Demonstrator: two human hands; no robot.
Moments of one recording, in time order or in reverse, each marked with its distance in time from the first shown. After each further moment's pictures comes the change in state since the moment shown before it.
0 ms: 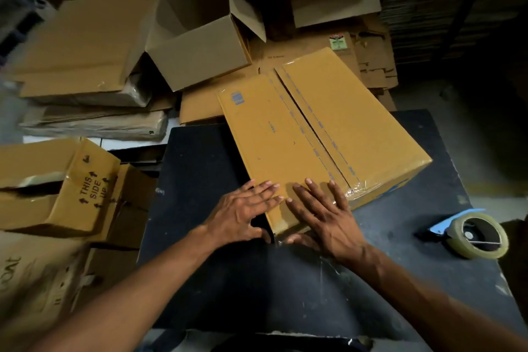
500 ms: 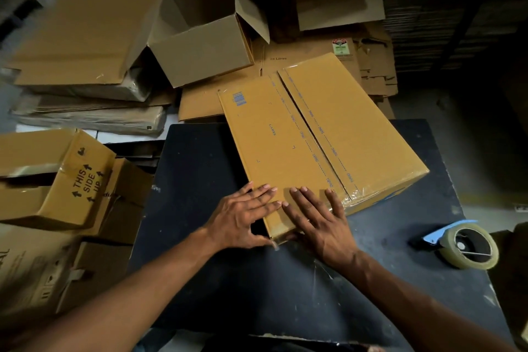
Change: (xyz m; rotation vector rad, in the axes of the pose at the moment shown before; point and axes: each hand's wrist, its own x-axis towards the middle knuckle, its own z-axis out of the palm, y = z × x) left_hand 0.001 0.013 0.005 0.047 0.145 -0.036; right_hand -0.005 0.000 0.006 -0.064 -0.070 0.006
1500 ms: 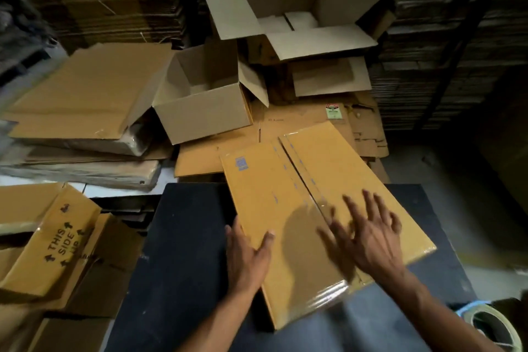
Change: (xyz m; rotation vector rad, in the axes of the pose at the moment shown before) left_hand 0.089 0.003 -0.008 -0.676 0.235 -1.273; right_hand 0.098 0.099 -0.074 0.077 -0.263 0.696
